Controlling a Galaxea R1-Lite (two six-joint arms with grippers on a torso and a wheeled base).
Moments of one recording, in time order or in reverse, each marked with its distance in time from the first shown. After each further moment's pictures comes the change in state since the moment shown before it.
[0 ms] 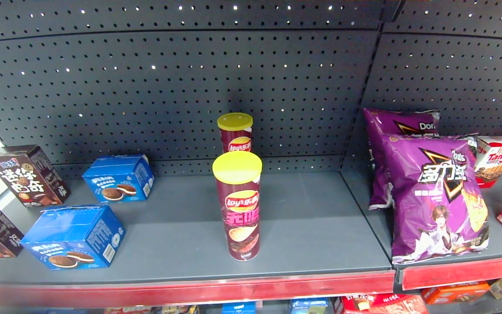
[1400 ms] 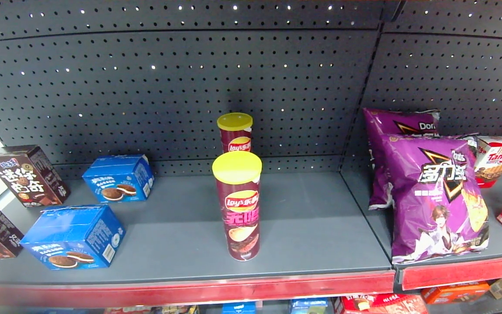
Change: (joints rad) left arm -0.030 -0.029 0.000 0.000 0.001 -0.002; right arm -0.011 -0.005 0.036 -0.001 0.000 0.003
